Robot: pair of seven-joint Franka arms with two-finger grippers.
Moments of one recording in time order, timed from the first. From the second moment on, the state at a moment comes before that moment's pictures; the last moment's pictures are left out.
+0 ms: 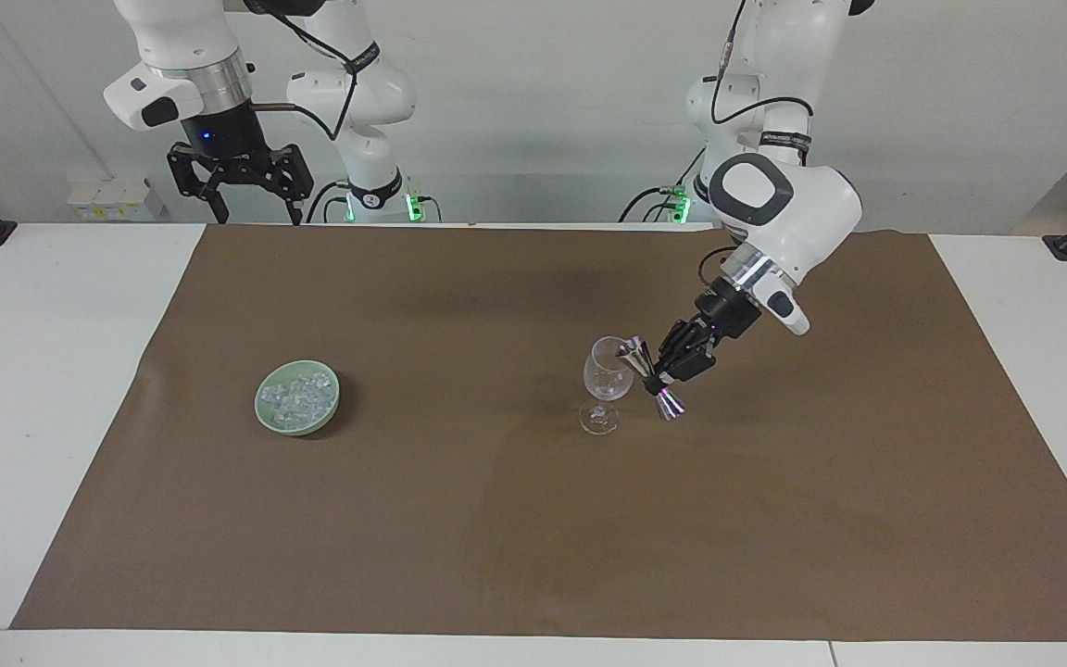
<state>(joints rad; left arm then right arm) -0.15 0.12 -0.26 -2.03 -1.15 2.65 -0.69 0.06 -0.16 -0.02 -1.70 -0.04 1.61 0.04</state>
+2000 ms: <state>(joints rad) -0.19 0.11 -0.26 -2.05 -1.15 2.76 -0.40 0.06 -0.16 -0.02 -1.70 -0.04 1.61 0.04</state>
